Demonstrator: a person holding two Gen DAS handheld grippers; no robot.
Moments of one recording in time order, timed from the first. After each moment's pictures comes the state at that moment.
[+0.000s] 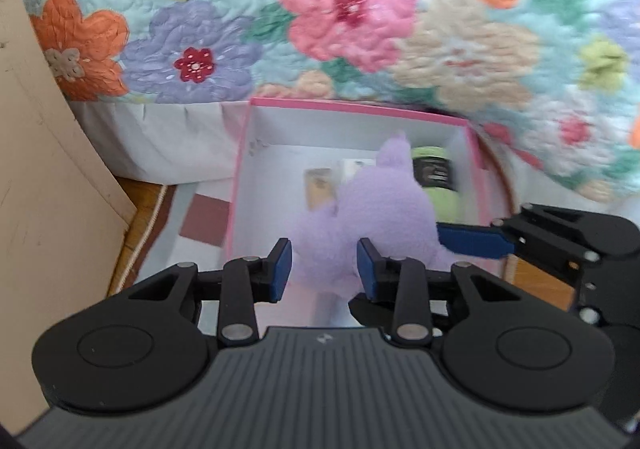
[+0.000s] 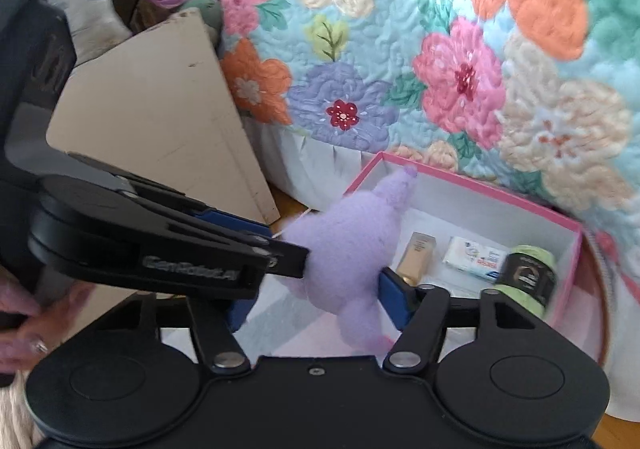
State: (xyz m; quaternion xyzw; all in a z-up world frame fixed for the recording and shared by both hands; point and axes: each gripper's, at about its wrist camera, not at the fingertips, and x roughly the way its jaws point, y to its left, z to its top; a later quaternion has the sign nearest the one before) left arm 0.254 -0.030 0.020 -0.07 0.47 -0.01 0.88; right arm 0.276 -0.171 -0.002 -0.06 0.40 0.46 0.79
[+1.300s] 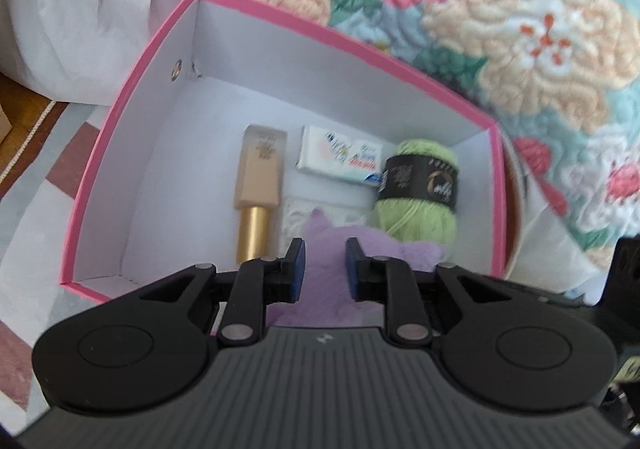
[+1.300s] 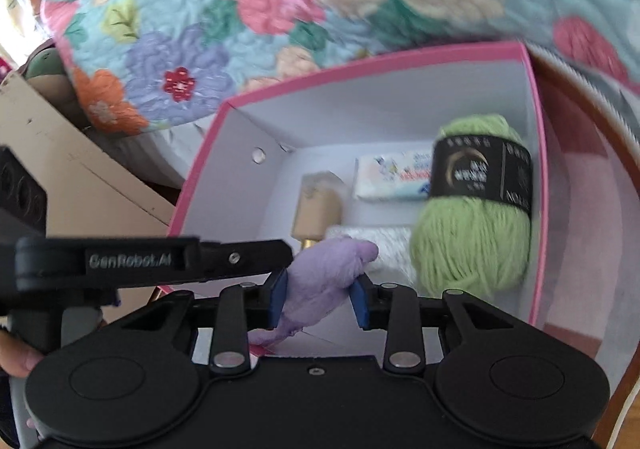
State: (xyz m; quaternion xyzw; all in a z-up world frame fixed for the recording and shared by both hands) left arm 0.317 -0.042 -0.108 -0.23 0.49 -0.05 0.84; right arm 0.371 -0.220 -0.132 0.09 0.50 0.37 0.77
